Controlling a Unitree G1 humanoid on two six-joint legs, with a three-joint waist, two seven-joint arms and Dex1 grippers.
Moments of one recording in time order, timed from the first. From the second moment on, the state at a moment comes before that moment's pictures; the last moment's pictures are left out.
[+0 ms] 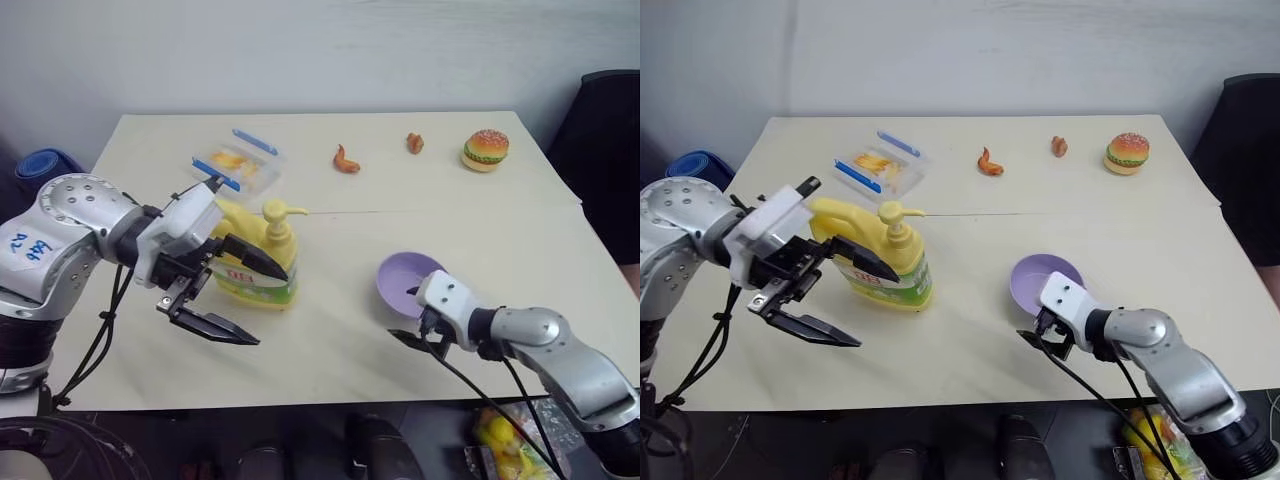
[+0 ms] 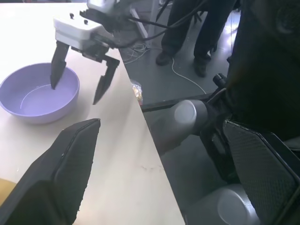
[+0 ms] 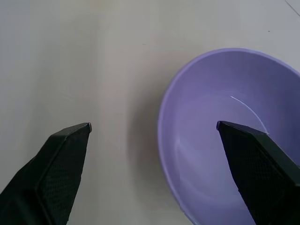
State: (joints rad) left arm -0.74 1.00 -0.11 -0.25 -0.70 0.64 -1.50; right arm -0.19 -0.81 0.20 -0.45 0.24 0.64 0.69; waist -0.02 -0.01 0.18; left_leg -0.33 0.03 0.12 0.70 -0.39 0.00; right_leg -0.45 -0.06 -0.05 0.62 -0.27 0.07
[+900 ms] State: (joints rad) left arm -0.77 0.93 -0.12 -0.18 -0.63 0.60 -1.47; right arm -0.24 -0.72 0.22 -0.23 0.09 0.50 0.70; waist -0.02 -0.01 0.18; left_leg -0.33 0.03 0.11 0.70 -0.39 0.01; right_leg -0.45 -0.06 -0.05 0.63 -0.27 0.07
